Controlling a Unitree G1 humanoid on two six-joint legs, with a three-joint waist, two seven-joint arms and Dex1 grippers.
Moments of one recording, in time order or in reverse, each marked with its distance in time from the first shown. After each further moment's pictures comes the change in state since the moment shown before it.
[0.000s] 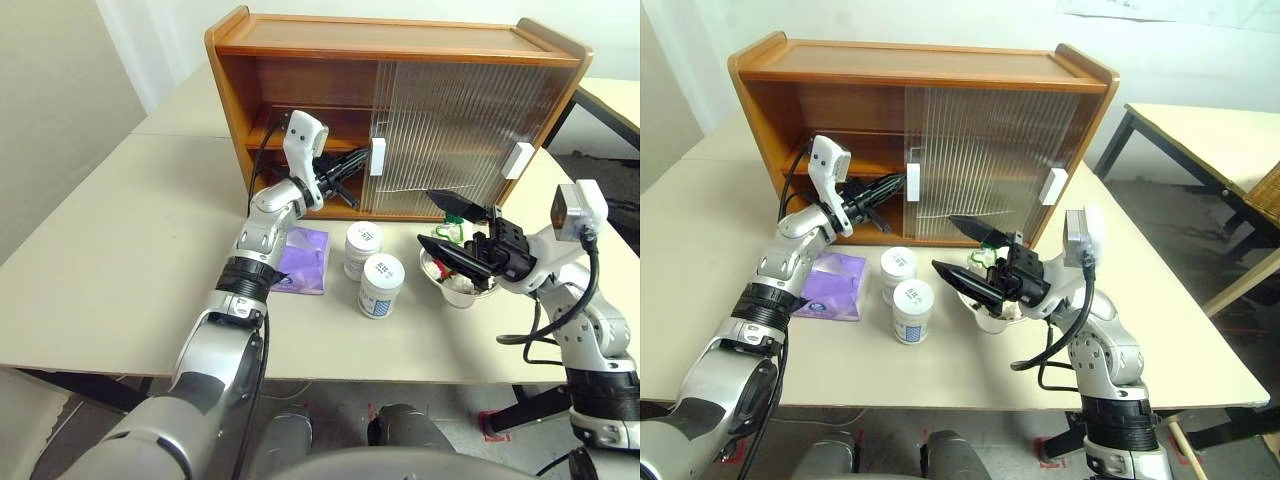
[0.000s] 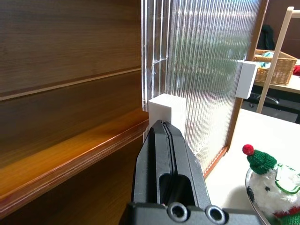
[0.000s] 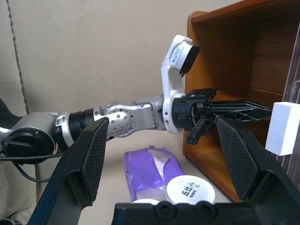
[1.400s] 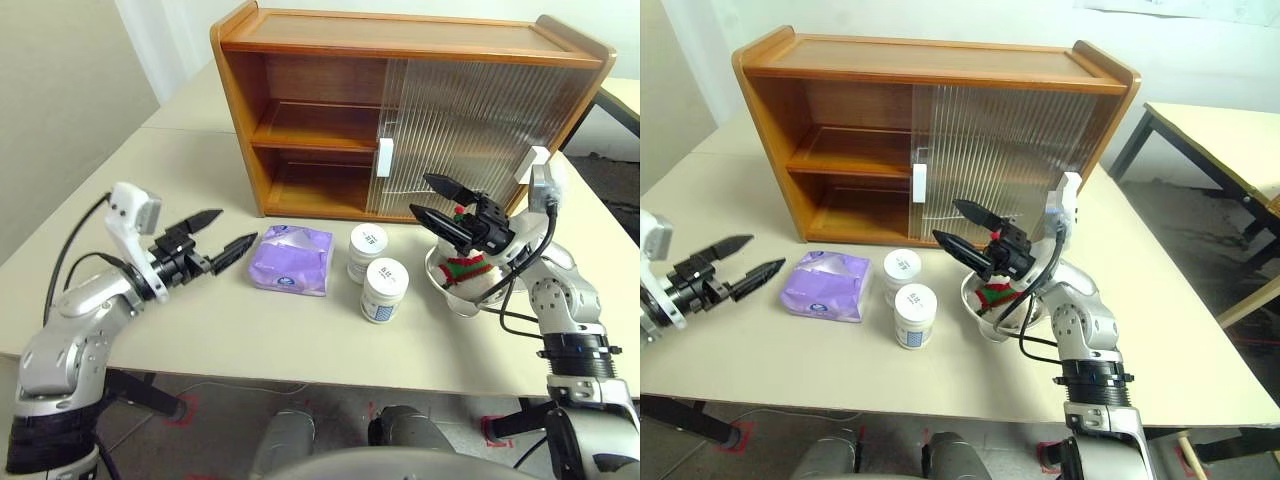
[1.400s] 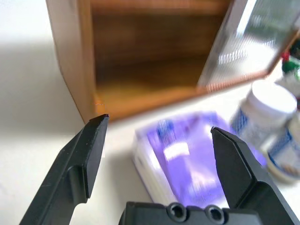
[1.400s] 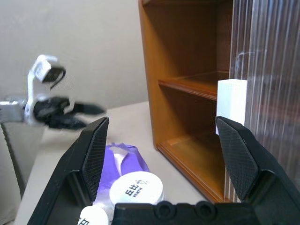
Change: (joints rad) left arm 0.789 0.506 0.386 -0.834 -0.351 0.584 -0.053; right arm -0.170 0.051 -0.009 0.272 -0.114 -0.043 -0.026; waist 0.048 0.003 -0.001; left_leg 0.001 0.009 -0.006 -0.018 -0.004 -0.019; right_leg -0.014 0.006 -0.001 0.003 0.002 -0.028
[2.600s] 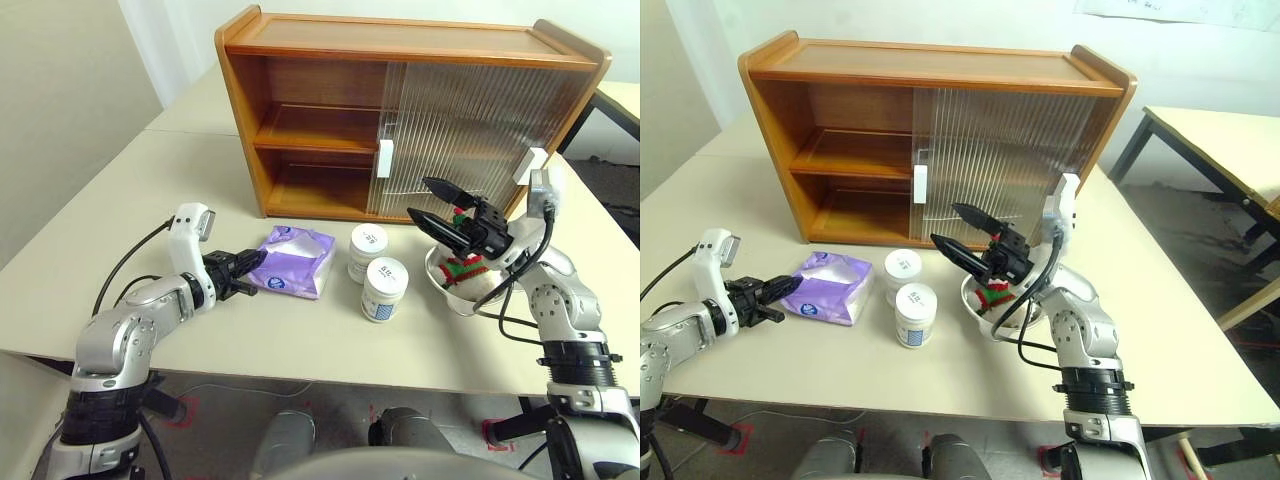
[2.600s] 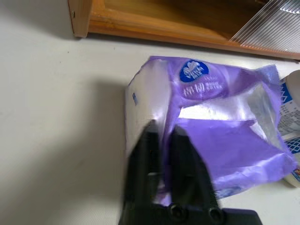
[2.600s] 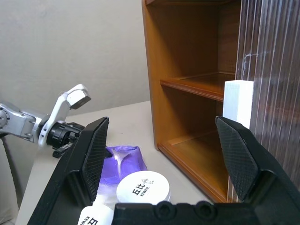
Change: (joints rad) left arm -0.154 -0.114 -0.112 0.061 -0.043 0.348 0.254; right arm 0.036 0.008 0.004 -0.045 -0.006 -0.007 -0.028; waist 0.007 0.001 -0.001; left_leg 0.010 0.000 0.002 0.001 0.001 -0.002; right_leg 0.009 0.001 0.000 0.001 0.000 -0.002
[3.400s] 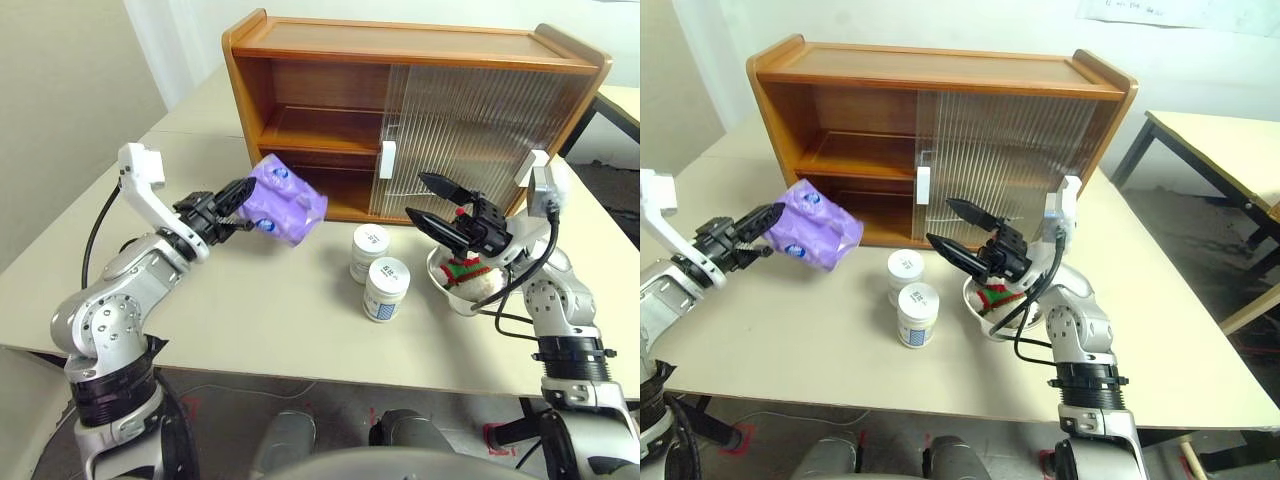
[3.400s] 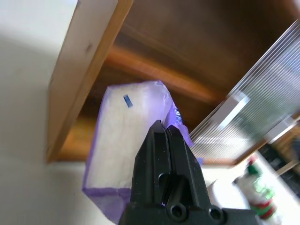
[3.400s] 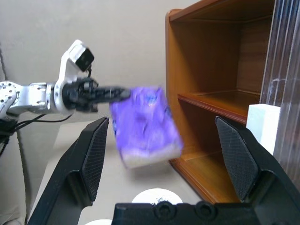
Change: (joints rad) left arm -0.204 -0.183 0.264 -0.163 -0.326 0.037 0.258; right arm -0.017 0.027 0.000 0.004 0.013 -0.023 0.062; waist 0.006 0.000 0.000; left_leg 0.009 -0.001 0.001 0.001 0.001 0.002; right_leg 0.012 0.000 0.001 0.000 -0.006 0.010
